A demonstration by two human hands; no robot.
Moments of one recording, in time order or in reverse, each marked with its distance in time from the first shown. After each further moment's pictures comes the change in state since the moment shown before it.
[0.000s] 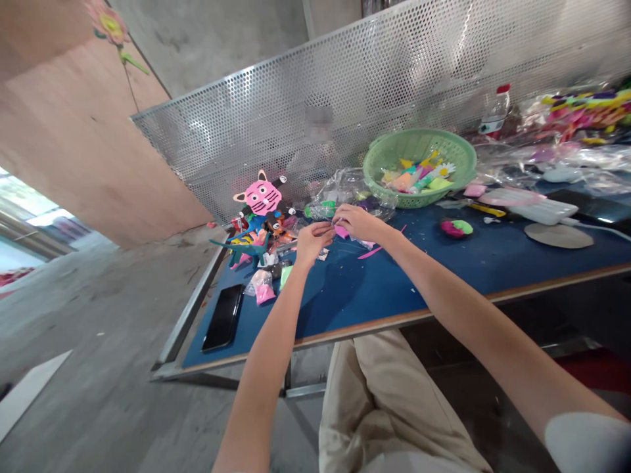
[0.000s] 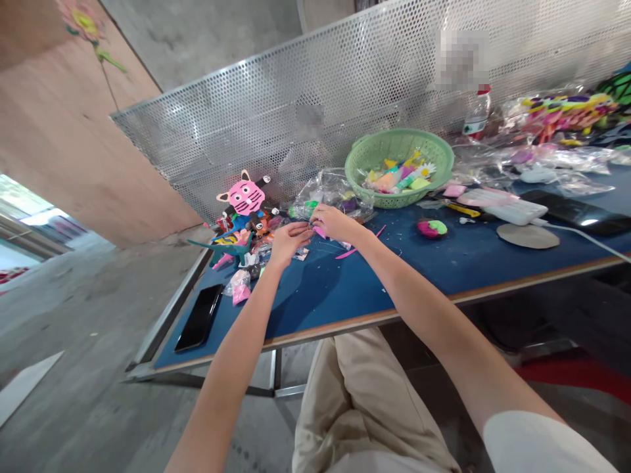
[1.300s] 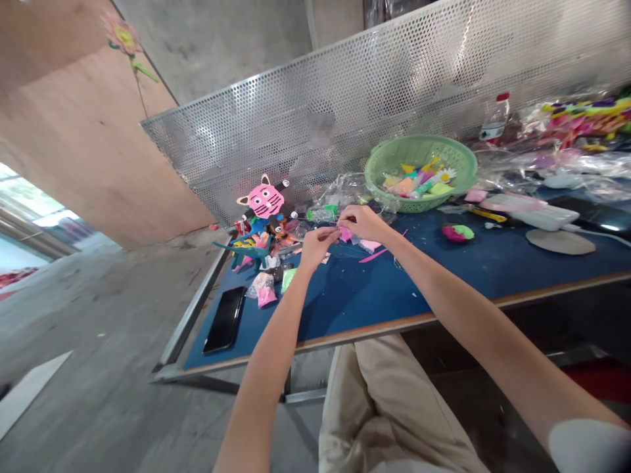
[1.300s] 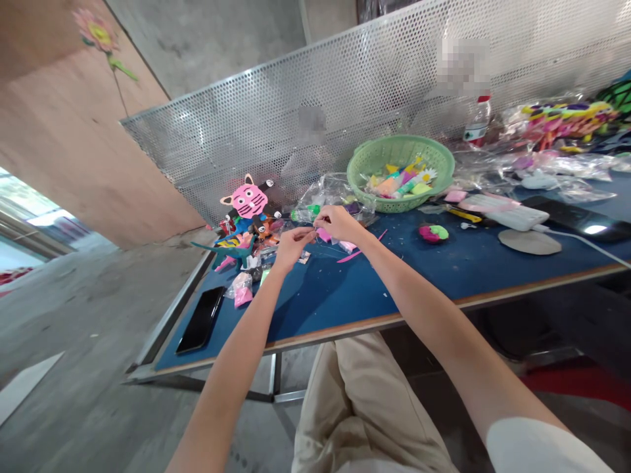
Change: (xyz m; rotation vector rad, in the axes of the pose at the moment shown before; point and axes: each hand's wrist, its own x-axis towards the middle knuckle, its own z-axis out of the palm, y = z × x) left_hand 0.000 -0.002 0.003 0.163 -0.060 0.201; right_hand 0.001 0.001 -0.004 0.245 0.126 0.178
